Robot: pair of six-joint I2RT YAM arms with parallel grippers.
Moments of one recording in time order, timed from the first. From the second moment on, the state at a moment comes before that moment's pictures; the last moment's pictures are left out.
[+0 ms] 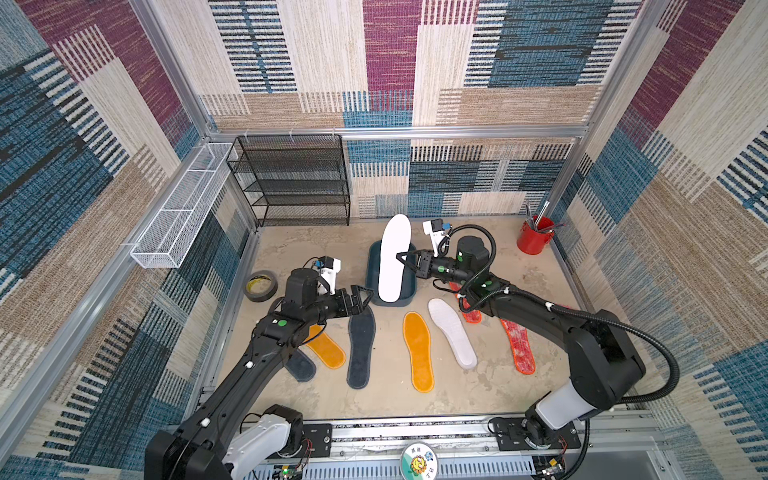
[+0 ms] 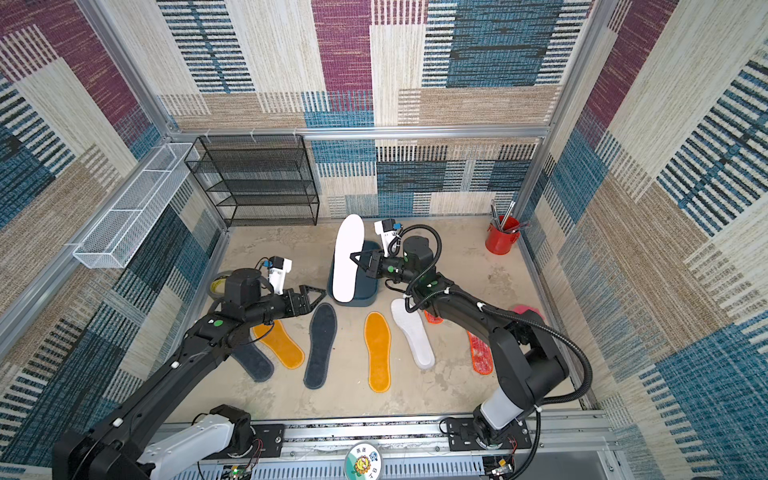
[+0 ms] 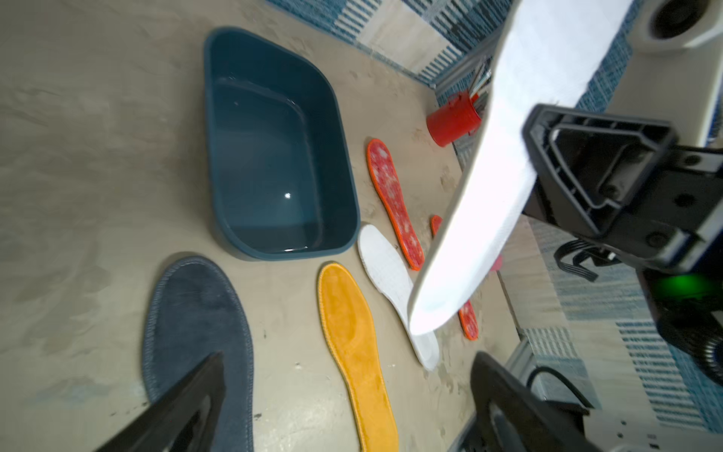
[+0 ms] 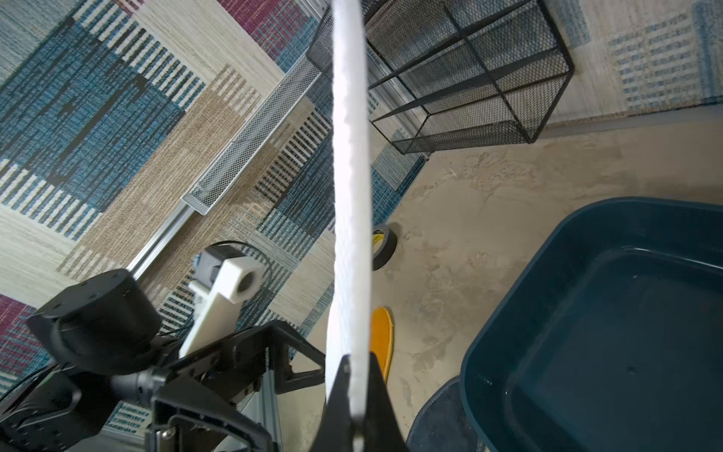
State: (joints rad) left arm -0.30 0.97 0.78 -0.34 0.38 -0.52; right arm 0.54 1.63 1.08 0.42 -0.56 0.72
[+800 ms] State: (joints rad) left arm -0.26 0.72 0.78 -0.57 0.03 -0.43; right arm 0.48 2.09 1.44 0.20 -0.47 0.76
